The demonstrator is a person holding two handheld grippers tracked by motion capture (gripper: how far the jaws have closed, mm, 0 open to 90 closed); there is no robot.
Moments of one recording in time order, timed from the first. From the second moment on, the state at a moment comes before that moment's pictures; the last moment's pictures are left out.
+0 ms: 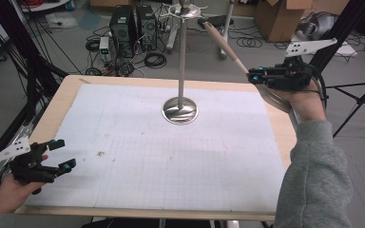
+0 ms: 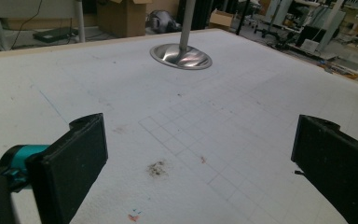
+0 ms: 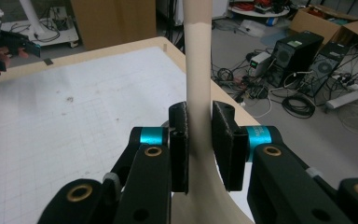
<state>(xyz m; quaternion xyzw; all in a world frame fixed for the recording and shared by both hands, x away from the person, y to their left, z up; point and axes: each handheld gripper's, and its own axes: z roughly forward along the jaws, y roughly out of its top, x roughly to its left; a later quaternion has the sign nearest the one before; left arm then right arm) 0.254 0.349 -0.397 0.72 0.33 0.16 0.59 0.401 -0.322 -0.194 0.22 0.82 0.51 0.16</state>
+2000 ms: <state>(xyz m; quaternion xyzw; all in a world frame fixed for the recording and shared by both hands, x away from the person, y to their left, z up) 0.253 0.355 -0.400 0.72 0.34 0.16 0.59 0.423 -0.308 -0.203 0.25 0.80 0.53 0.15</state>
